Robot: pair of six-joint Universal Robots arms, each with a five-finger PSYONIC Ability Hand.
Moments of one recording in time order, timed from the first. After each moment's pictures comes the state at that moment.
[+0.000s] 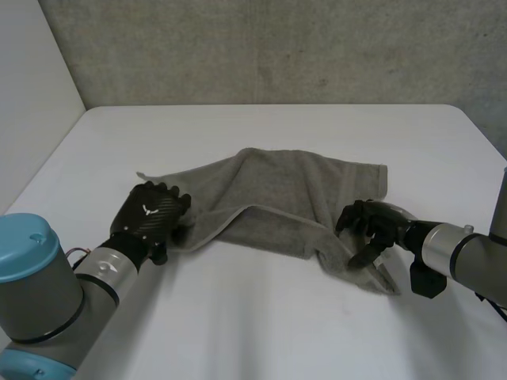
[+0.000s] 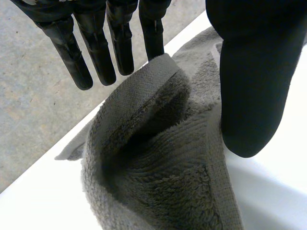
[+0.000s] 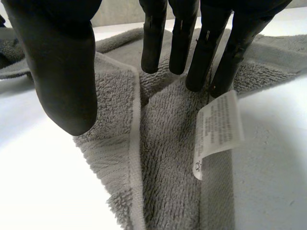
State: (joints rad) left arm 4.34 -1.86 -1.96 3.62 -1.41 3.58; right arm 1.72 -1.09 1.62 0.09 1.07 3.18; left_hand 0.45 0.45 0.45 0.45 0.27; right_hand 0.54 0.54 0.54 0.54 0.37
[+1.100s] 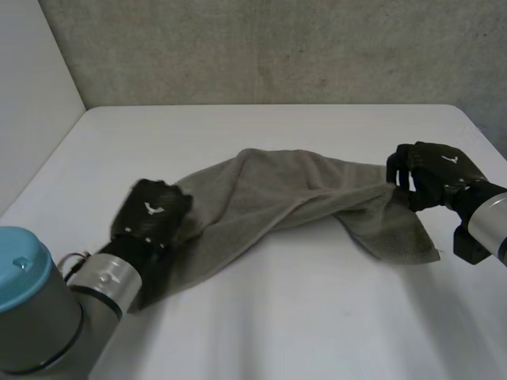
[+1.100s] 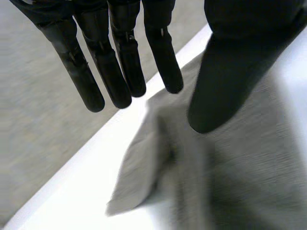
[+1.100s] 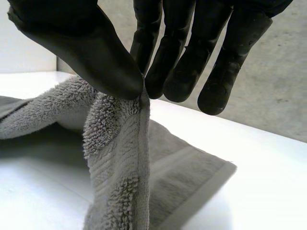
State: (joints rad) left arm 4.26 -1.75 -1.99 3.61 -1.52 3.59; right arm 1.64 -1.46 1.79 -0.10 1.12 3.12; left_hand 0.89 0.89 0.89 0.89 0.72; right_hand 1.32 1.32 1.33 1.33 1.16
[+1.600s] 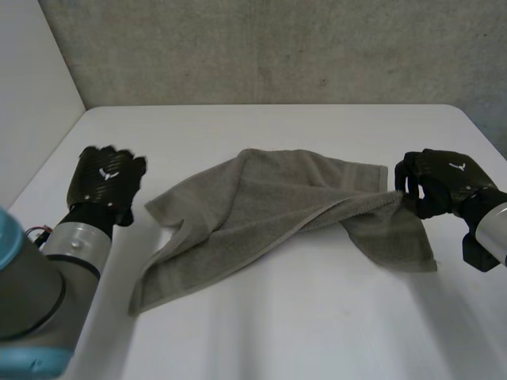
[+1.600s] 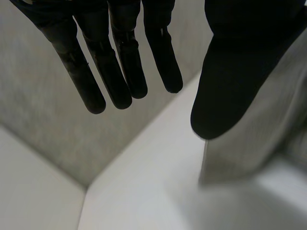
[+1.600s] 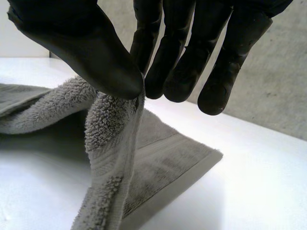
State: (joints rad) left arm 4.32 -1.69 -1.96 3.65 -1.62 3.61; right arm 1.61 -1.49 1.83 -0.11 1.12 3.07; left_hand 0.79 0.78 0.78 0.78 0.61; right_hand 1.33 1.32 1.33 1.33 1.17
